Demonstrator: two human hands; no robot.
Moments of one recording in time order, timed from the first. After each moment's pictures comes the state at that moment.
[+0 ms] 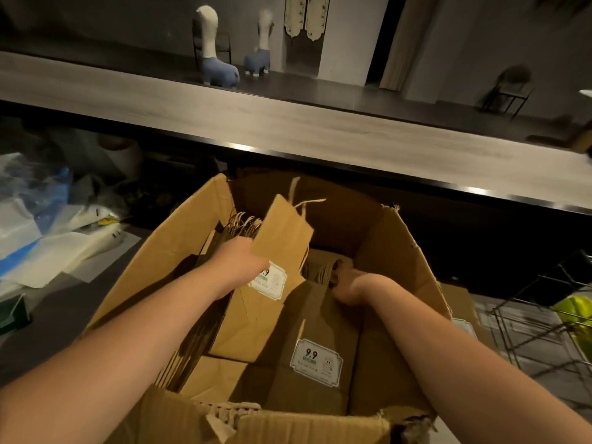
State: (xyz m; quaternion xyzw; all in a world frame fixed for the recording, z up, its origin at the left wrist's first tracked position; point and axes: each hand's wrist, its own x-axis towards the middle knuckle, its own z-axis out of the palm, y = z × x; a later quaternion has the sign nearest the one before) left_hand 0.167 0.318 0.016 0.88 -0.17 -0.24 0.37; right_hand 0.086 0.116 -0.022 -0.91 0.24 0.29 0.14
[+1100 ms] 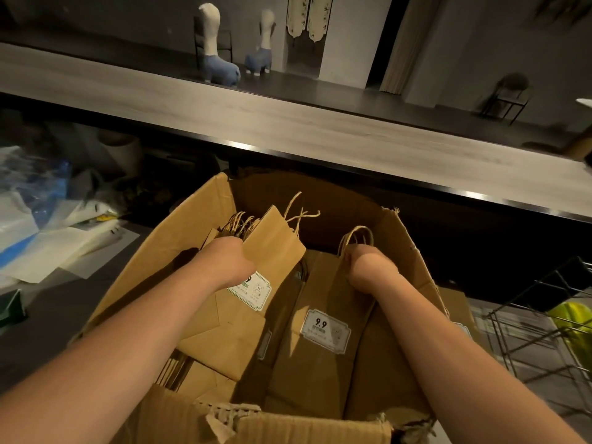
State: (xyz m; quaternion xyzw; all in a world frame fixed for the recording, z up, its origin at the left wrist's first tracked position) left_hand 0.184 0.330 0.006 0.94 -0.18 -0.19 0.23; right_hand 0.082 0.109 0.012 -0.93 0.31 0.16 0.13
